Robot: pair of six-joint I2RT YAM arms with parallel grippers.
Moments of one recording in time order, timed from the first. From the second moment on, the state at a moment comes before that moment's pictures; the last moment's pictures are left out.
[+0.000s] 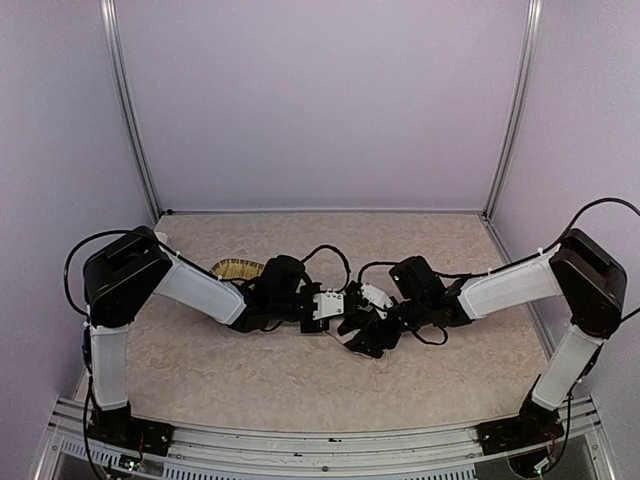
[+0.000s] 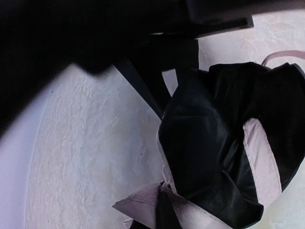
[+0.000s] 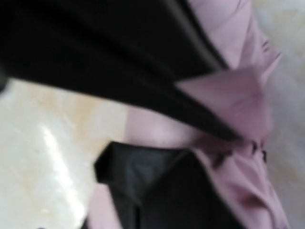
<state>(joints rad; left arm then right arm) -0.88 2.06 1.06 0.47 0.27 0.83 0.76 1.69 0.80 0.07 -0.35 -0.11</state>
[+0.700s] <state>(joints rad) -0.99 1.99 0.91 0.42 0.08 0.91 0.76 1.80 0.81 0.18 -0.18 -0.13</state>
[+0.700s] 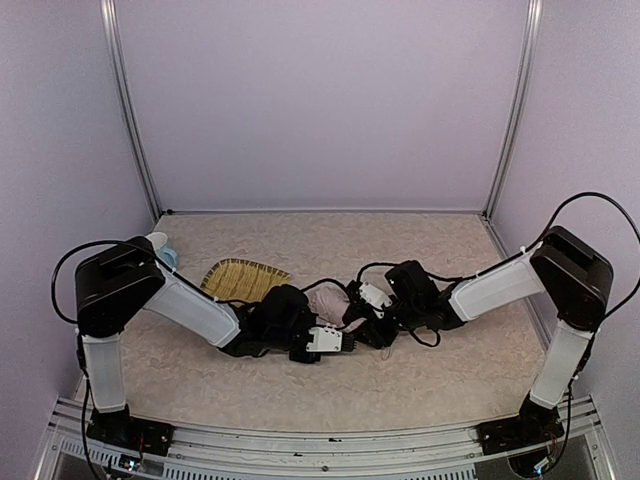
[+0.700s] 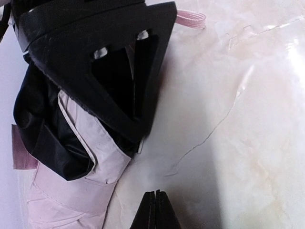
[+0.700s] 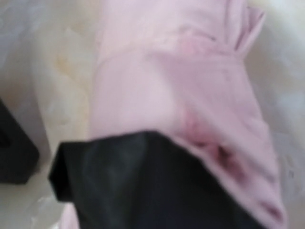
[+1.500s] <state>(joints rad) -0.84 1.85 0.94 0.45 0.46 0.71 0.79 1.77 0.79 0.16 -0.28 -0.36</state>
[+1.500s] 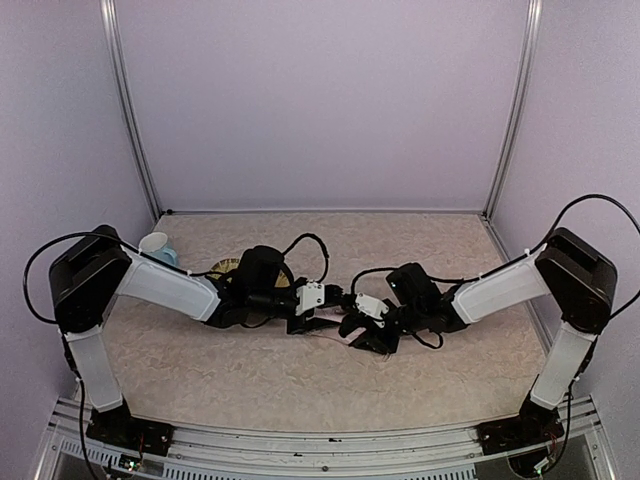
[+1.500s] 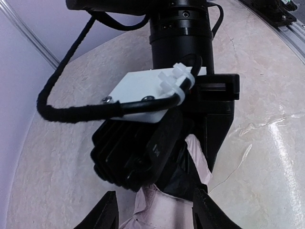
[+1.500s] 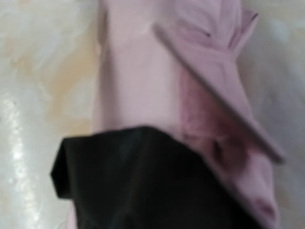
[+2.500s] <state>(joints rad) -0.73 1.90 0.97 0.41 0.46 0.59 0.80 1.75 0.81 0.12 -0.35 -0.44</state>
